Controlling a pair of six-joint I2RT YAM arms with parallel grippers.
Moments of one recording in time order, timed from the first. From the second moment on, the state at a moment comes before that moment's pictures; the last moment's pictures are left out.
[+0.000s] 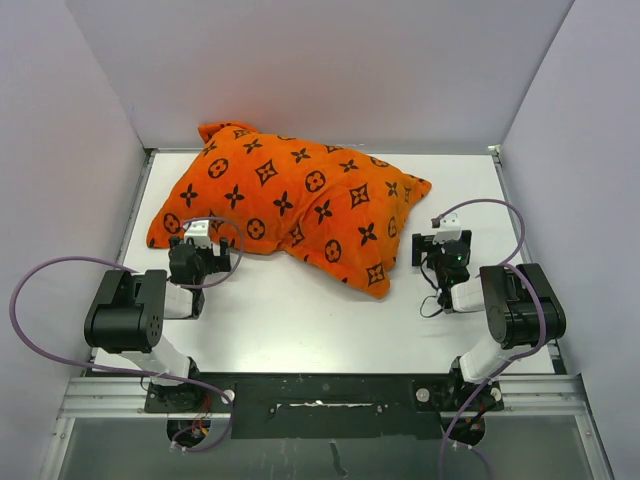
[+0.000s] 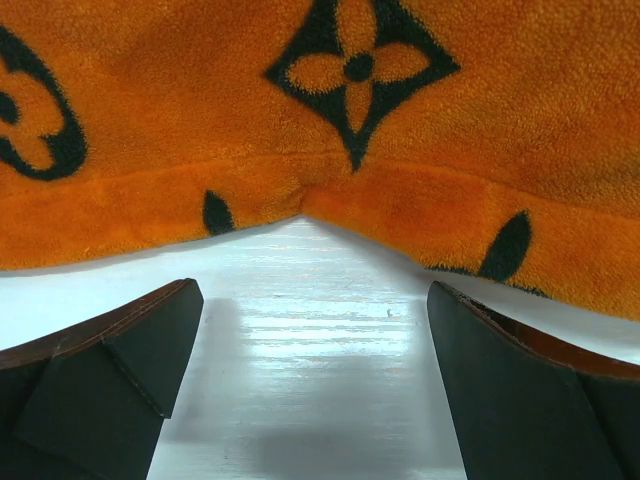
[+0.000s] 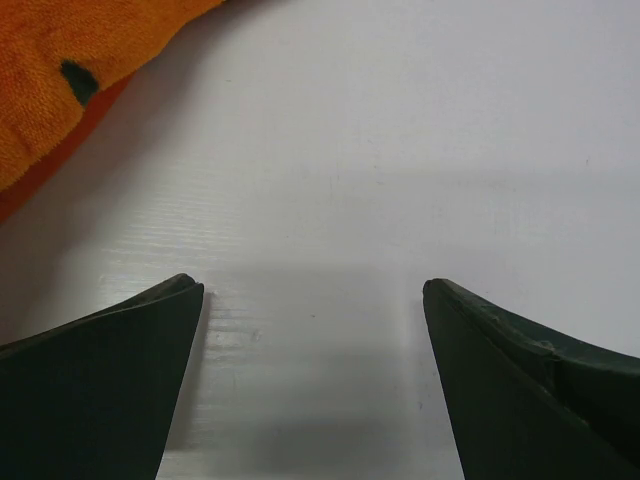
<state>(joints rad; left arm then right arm) -0.02 1.62 0.33 0.93 -0.02 0.01 0.06 1.63 0.37 0.90 0.14 -0.12</state>
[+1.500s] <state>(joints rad) 0.08 1.58 1.30 -0.35 0.41 0.33 -0.04 1.25 0.70 0.39 0.18 0.22</state>
